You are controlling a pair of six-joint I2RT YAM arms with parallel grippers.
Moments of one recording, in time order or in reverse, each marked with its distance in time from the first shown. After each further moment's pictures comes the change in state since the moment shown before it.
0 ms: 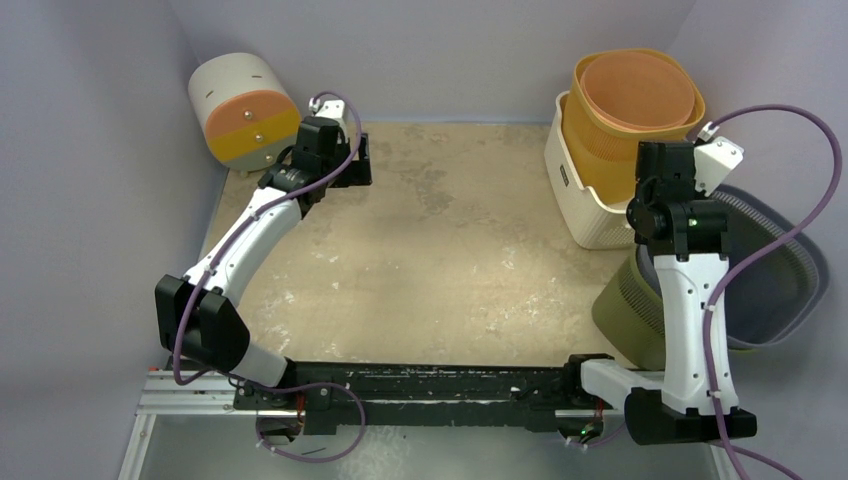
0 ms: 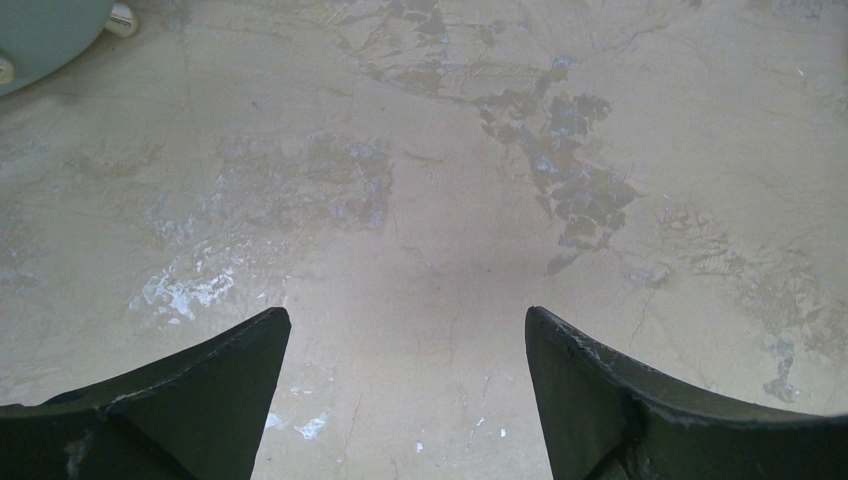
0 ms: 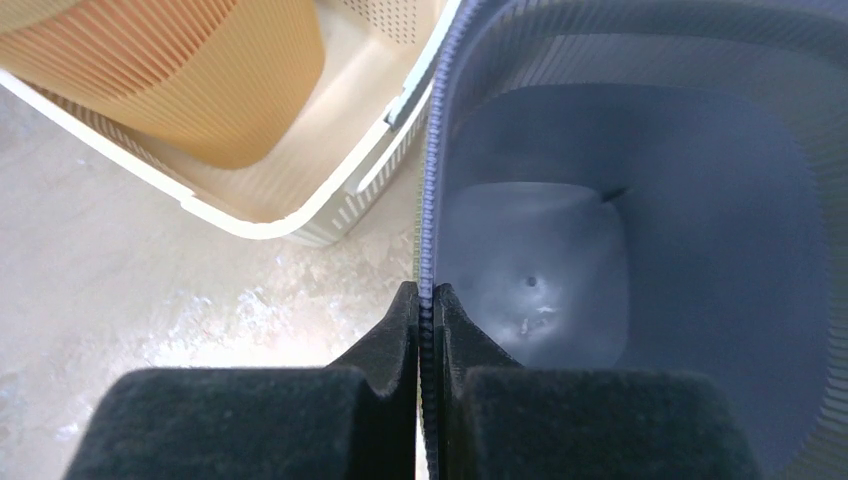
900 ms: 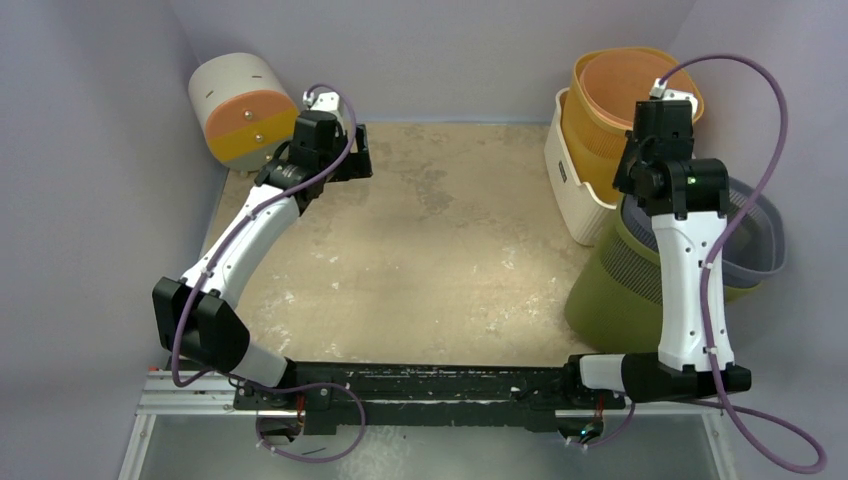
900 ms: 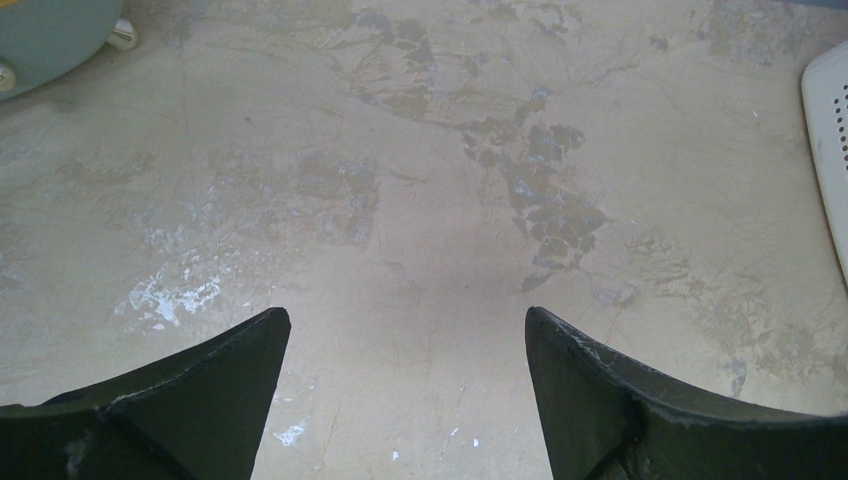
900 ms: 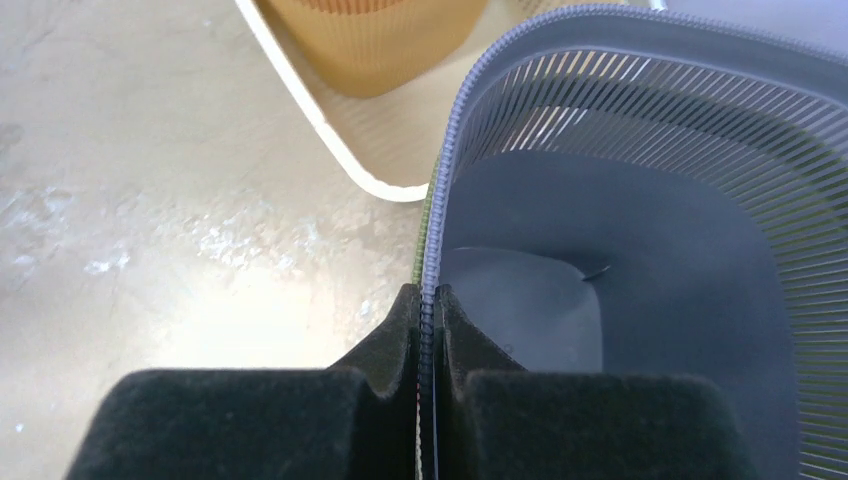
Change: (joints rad) left arm 0.000 0.000 0.044 -0.016 -0.003 -0.053; right arm 0.009 0.193 0.254 -0.014 -0.306 -0.320
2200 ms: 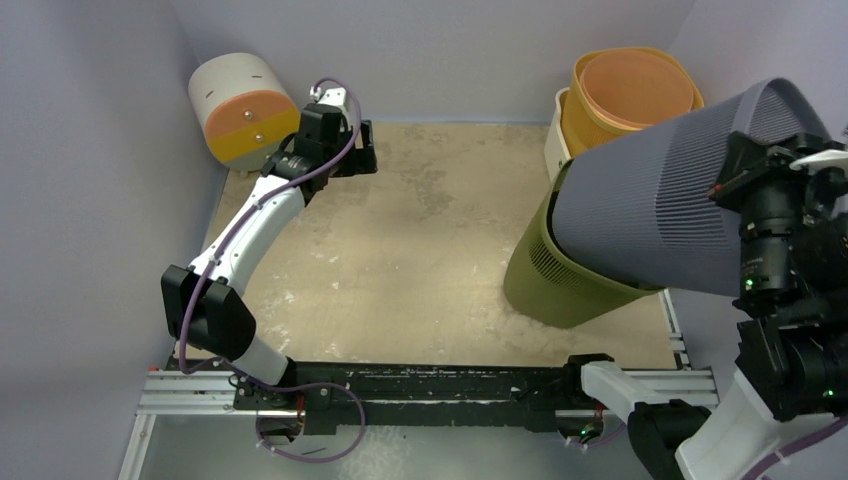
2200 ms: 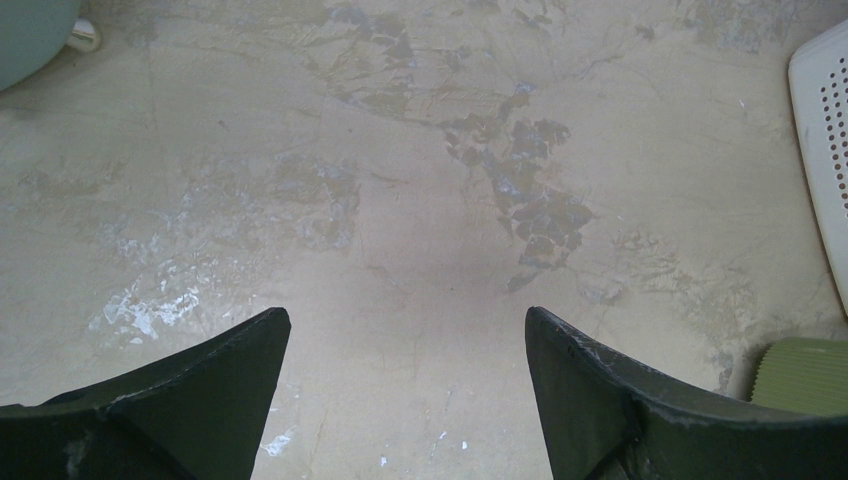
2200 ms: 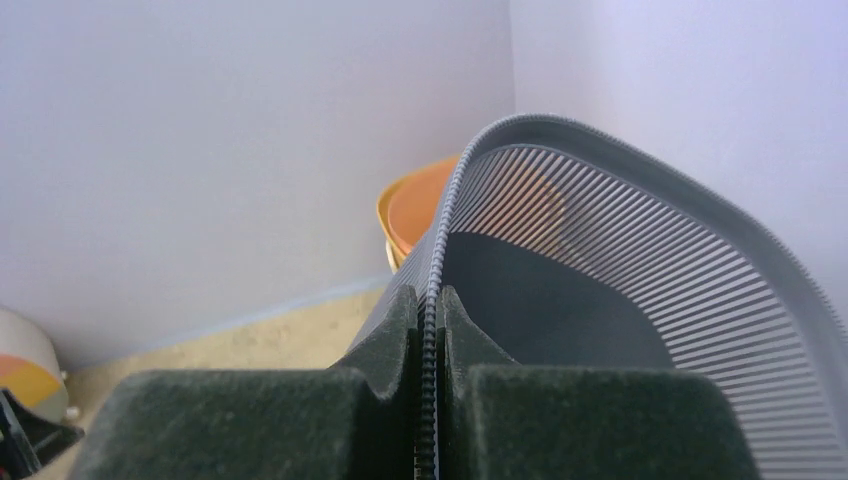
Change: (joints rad) left arm 0.000 0.064 0.071 -0.023 0.039 0.000; right arm 0.020 -0.234 0.418 0.174 -0.101 -0.100
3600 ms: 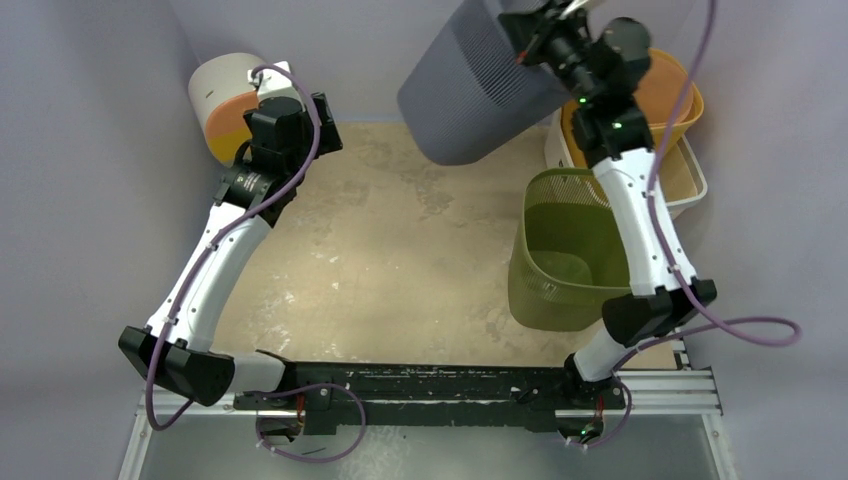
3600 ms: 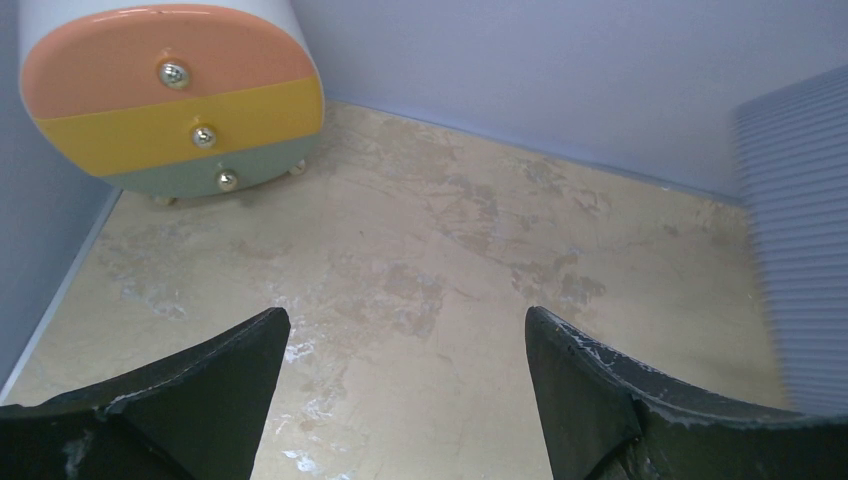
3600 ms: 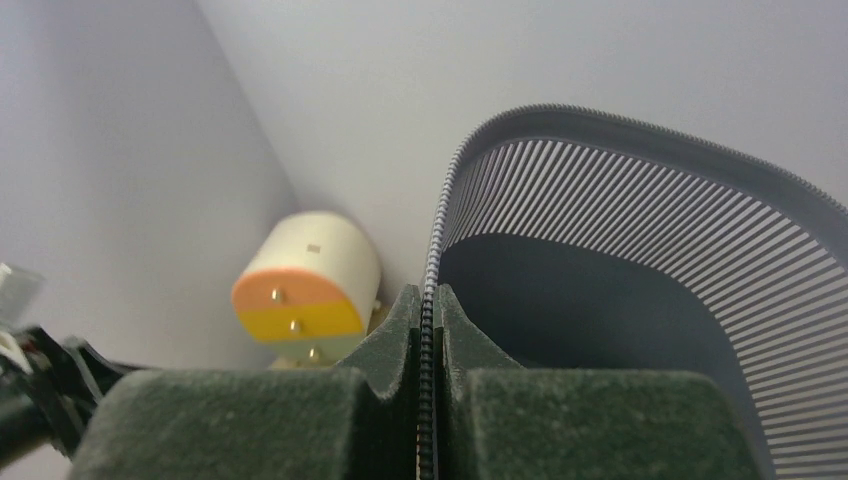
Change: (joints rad) left arm 0.000 -0.232 0.035 0.002 -0.333 0.009; right arm 0.242 0.572 -0.237 0.961 -0.599 0.190
